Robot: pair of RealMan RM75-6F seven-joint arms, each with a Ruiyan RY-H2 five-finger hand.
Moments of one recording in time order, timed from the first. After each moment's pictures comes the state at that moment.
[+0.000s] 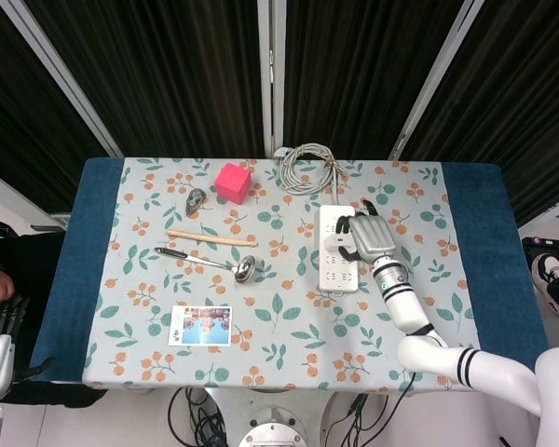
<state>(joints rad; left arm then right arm) 0.04 -1.27 -0.03 -1.43 1.44 1.51 -0.09 0.81 -1.59 0.30 -1.36 -0.83 0.91 -0.39</state>
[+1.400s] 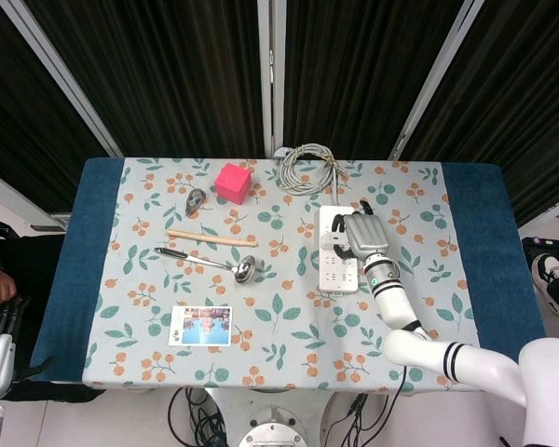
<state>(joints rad) 0.04 -1.29 -0.03 -1.40 1.44 1.50 -0.12 0.88 -1.62 0.30 -1.35 -0.67 0.93 -0.48</state>
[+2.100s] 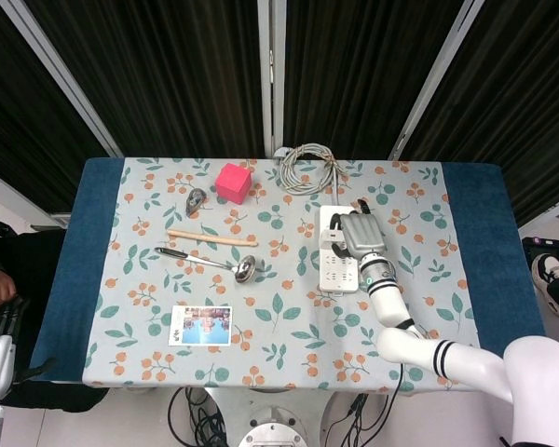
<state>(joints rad) 0.04 -1.29 -0.02 -1.39 1.44 1.49 -0.12 0.90 -1.67 0.28 -1.28 -0.66 0.93 -0.50</state>
